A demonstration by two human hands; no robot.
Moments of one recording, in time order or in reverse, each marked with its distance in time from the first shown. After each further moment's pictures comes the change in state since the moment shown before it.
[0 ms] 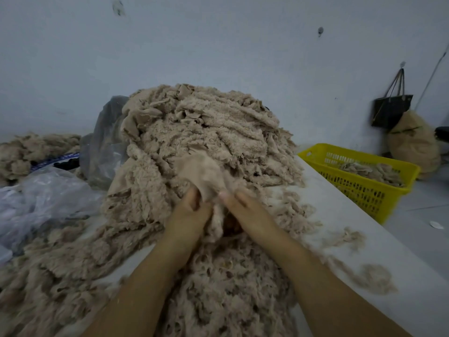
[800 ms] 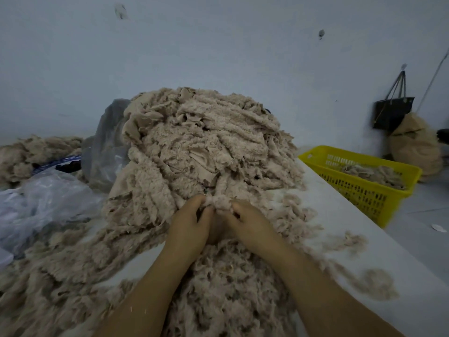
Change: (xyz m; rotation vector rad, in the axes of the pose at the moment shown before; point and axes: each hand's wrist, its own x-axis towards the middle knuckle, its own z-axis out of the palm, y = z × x) left_hand 0.006 -0.013 -0.002 0.642 0.132 0.163; right_hand 0.007 0.012 0.008 -0.435 0.032 -0.060
